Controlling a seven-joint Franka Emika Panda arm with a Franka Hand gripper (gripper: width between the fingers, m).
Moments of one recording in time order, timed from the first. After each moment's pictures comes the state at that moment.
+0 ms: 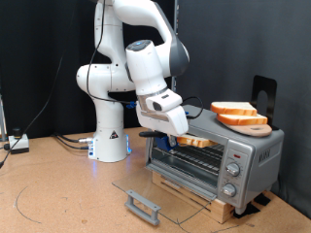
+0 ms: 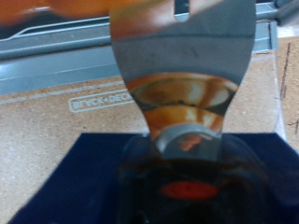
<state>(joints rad) -0.18 -0.26 0.24 -2.65 0.52 2.45 -1.34</state>
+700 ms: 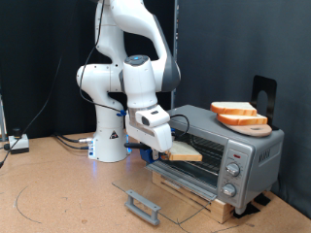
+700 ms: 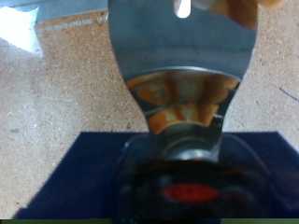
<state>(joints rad) -0.24 -0.22 0.25 -2.76 0.37 2.56 -1.27</state>
